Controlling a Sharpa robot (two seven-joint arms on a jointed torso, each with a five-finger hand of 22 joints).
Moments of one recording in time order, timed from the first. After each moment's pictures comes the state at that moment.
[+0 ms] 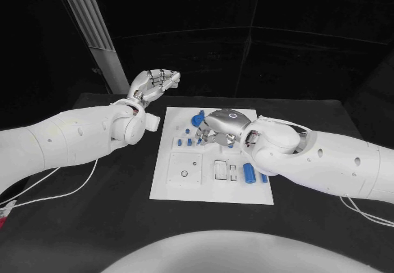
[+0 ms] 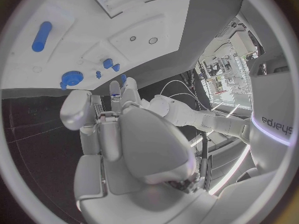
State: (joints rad) left arm 1.25 -0.67 -0.24 1.13 -0.07 -0.32 0.68; left_hand 1.29 0.04 -0.10 0.29 0.32 0.67 0.18 0.31 0.08 0.60 0.23 0.51 0.08 0.37 0.22 0.72 0.28 0.14 0.47 0.29 0.08 0.76; right arm 1.15 -0.62 -0.07 1.59 -1.69 -0.27 -0.14; right_hand 1.80 0.16 -0.22 0.27 0.04 1.06 0.13 0.15 0.08 1.21 0.07 0.08 0.06 1.47 -0.01 1.50 1.31 0.09 1.40 0.08 1.06 1.31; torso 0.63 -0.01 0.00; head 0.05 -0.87
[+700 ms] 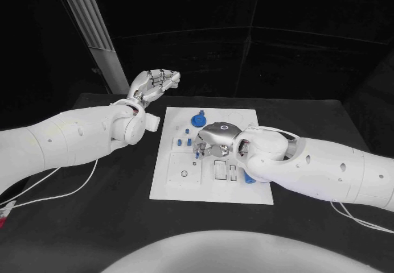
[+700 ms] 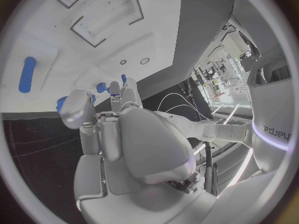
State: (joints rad) left arm 1.25 -0.66 -0.24 1.13 -0.07 -0.32 0.68; left_hand 1.29 0.04 -0.10 0.29 0.32 0.67 0.18 0.31 0.08 0.60 0.23 0.51 0.08 0.37 0.22 0.72 0.28 0.14 0.47 0.29 0.08 0.76; right arm 1.10 -0.58 -0.07 1.56 -1.70 -0.15 -0.15; right_hand 1.80 0.16 -0.22 0.27 0.04 1.06 0.13 0.15 0.07 1.21 0.07 0.08 0.06 1.47 -0.01 1.50 1.31 0.09 1.39 0.09 1.05 1.31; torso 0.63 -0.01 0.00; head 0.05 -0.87
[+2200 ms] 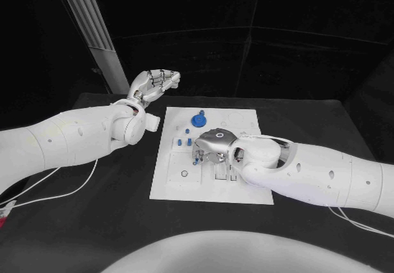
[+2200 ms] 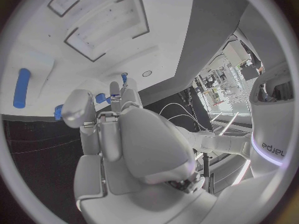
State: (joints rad) left arm 1.25 -0.67 -0.24 1.13 -0.07 -0.32 0.68; left_hand 1.29 0.04 -0.10 0.29 0.32 0.67 0.18 0.31 0.08 0.60 0.23 0.51 0.08 0.37 0.22 0.72 0.28 0.14 0.47 0.29 0.08 0.76; right arm 1.09 -0.54 -0.10 1.52 -1.78 -0.17 -0.16; right_hand 1.80 0.16 -0.22 0.27 0.04 1.06 0.13 0.15 0.07 1.21 0.07 0.08 0.06 1.47 -0.01 1.50 1.31 0.09 1.39 0.09 1.04 1.31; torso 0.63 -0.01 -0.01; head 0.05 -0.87
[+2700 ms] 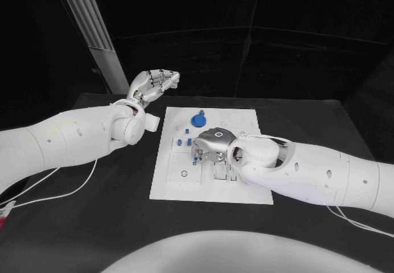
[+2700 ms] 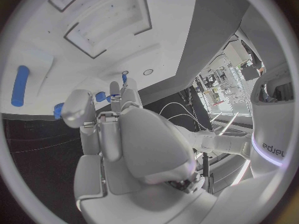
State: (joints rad) left arm 1.25 -0.67 -0.24 1.13 -0.07 -0.32 0.68; left_hand 1.29 0.04 -0.10 0.29 0.32 0.67 0.18 0.31 0.08 0.60 0.23 0.51 0.08 0.37 0.22 0.72 0.28 0.14 0.47 0.29 0.08 0.76; right arm 1.09 -0.53 -0.10 1.51 -1.78 -0.18 -0.15; right_hand 1.80 0.16 -0.22 0.27 0.04 1.06 0.13 0.15 0.07 1.21 0.07 0.08 0.06 1.47 -0.01 1.50 1.31 0.09 1.39 0.09 1.04 1.31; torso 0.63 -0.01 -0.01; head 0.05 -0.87
